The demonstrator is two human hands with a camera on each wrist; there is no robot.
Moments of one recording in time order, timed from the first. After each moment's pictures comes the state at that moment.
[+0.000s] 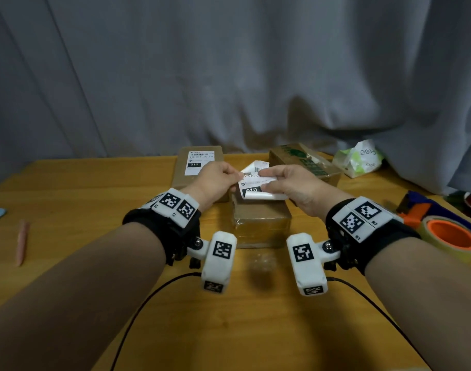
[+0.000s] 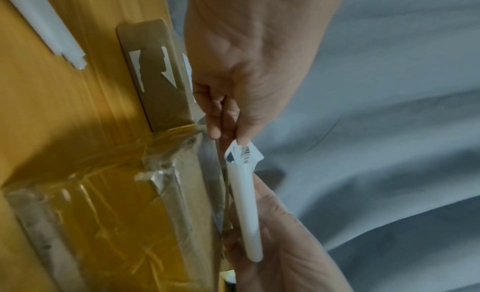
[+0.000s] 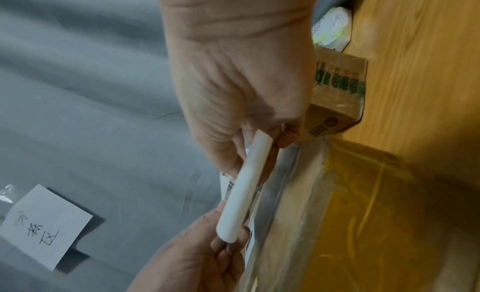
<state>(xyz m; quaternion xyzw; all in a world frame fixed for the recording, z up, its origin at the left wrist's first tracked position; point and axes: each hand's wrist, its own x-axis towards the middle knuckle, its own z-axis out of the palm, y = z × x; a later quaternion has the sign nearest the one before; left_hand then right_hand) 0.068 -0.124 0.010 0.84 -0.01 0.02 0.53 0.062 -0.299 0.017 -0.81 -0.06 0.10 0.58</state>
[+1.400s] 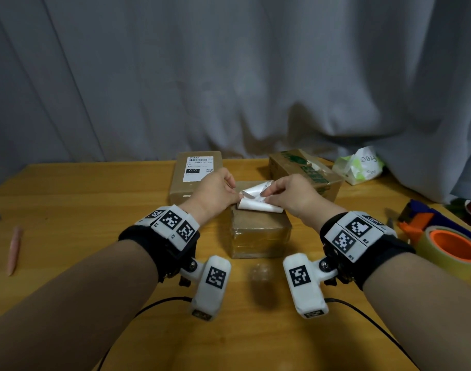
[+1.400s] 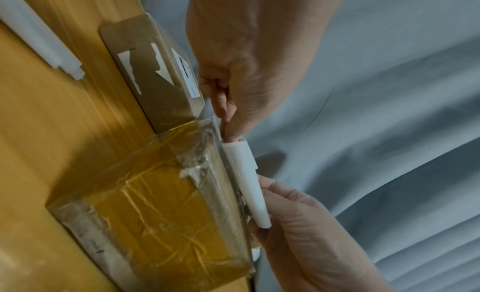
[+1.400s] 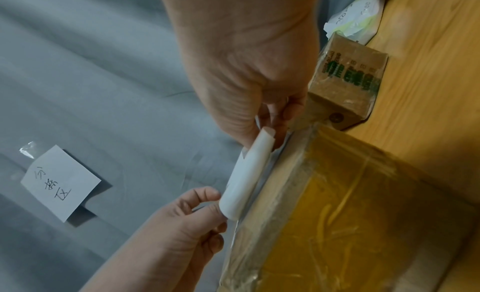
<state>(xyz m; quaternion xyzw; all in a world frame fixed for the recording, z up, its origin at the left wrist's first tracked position) 0.070 -0.124 0.002 0.88 -0.05 0.05 0.46 0.071 -0.296 0.007 -0.90 -0.03 0.01 0.43</state>
